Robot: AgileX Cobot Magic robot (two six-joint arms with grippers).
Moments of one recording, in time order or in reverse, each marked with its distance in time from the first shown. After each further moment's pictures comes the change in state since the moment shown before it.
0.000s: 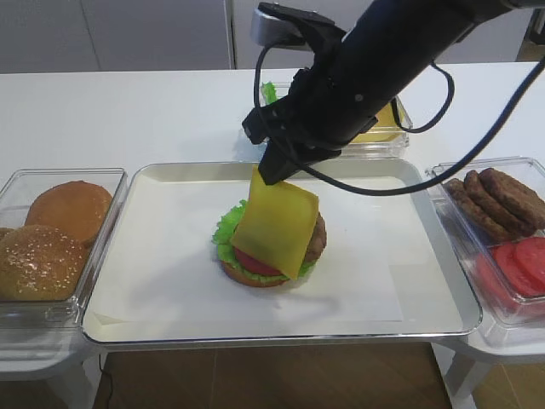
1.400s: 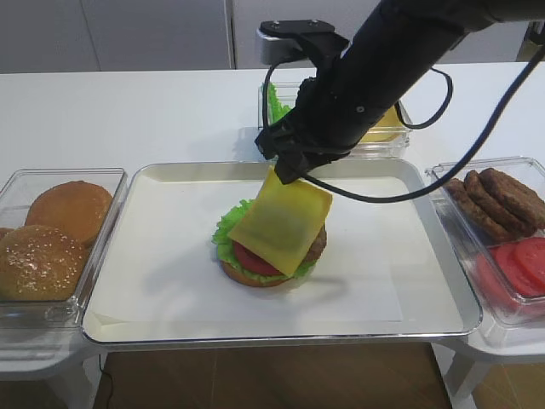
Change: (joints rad) left arm 0.009 0.000 0.000 0.000 0.000 0.000; right arm 0.000 0.034 0.000 -0.139 -0.072 0.003
